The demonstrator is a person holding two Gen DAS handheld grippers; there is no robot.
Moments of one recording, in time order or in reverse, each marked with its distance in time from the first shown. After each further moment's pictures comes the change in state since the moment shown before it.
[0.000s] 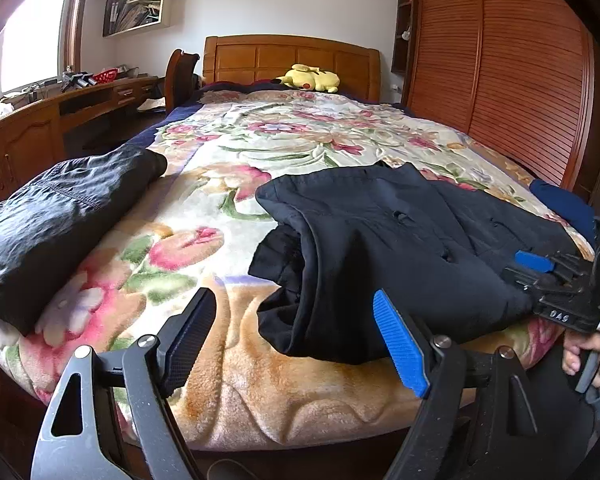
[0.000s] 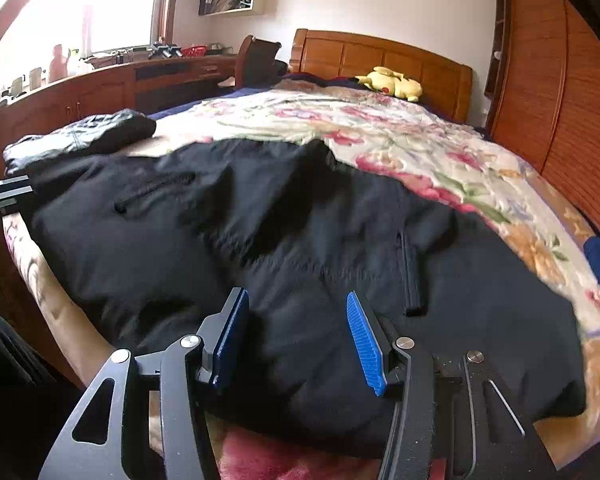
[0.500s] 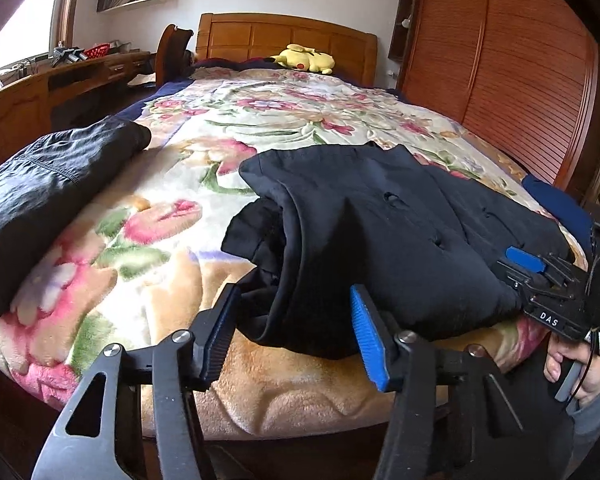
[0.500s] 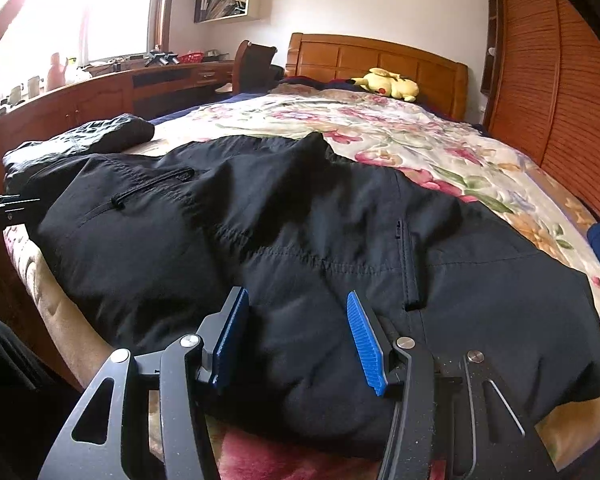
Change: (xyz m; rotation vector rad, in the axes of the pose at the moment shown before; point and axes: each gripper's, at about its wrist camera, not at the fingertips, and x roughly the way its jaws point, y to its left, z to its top) left arm 0.014 -0.004 -0.008 -0.043 0.073 -0.053; right arm -0.008 -0.003 -0.004 0.032 -0.040 -0.003
